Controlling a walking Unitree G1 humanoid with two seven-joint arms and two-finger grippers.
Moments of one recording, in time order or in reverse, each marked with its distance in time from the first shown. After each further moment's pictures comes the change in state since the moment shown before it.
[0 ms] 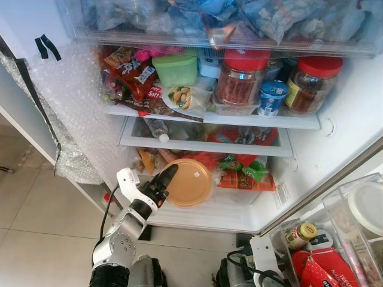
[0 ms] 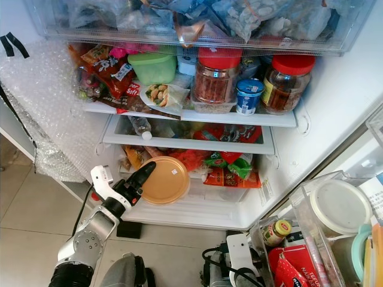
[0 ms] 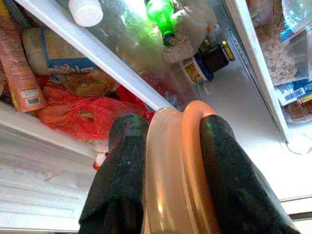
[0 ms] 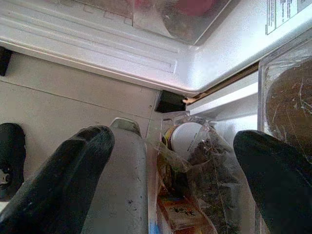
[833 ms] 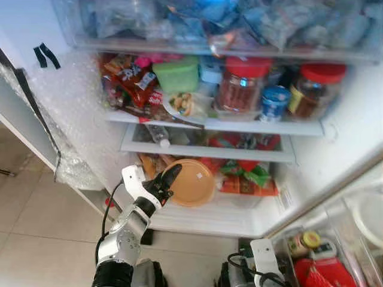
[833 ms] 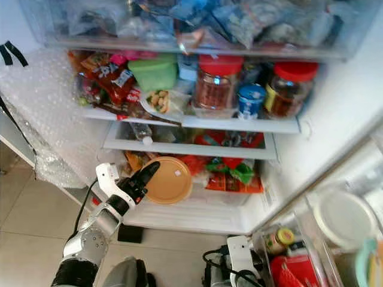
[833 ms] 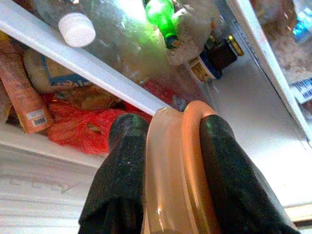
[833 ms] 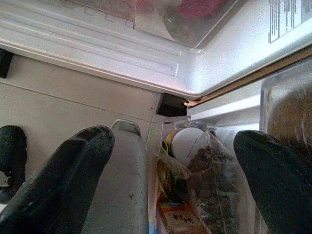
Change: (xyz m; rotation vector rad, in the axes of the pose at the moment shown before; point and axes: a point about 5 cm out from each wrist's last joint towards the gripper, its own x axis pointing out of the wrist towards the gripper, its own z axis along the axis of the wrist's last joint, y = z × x) left arm 0.008 -0.002 -0.003 0.099 0.023 0.007; right arm -0.001 0.000 -0.005 0.001 0.020 0.003
